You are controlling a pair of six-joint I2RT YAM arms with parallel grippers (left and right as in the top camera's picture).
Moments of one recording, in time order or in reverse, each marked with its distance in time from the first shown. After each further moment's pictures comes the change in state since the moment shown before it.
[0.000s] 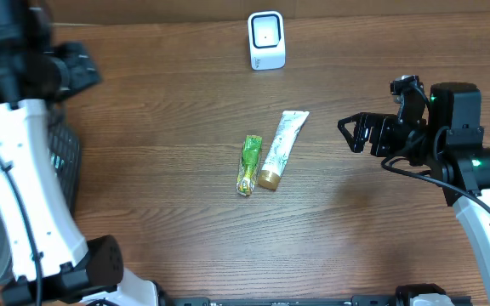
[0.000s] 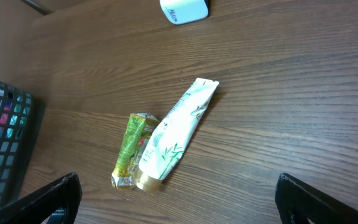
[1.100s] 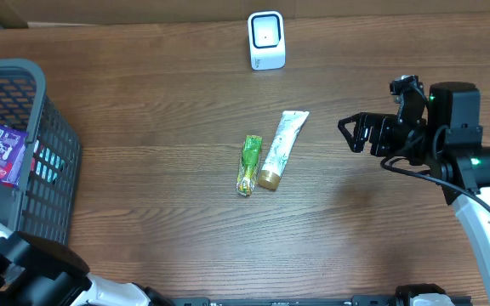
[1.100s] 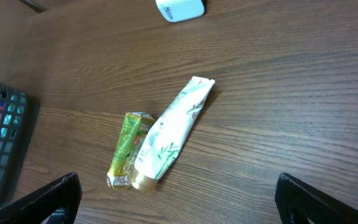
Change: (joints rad) left arm 0.633 0.028 -0.534 0.462 0.060 -0.174; right arm 0.000 0.016 0.000 -0.002 0.012 -0.008
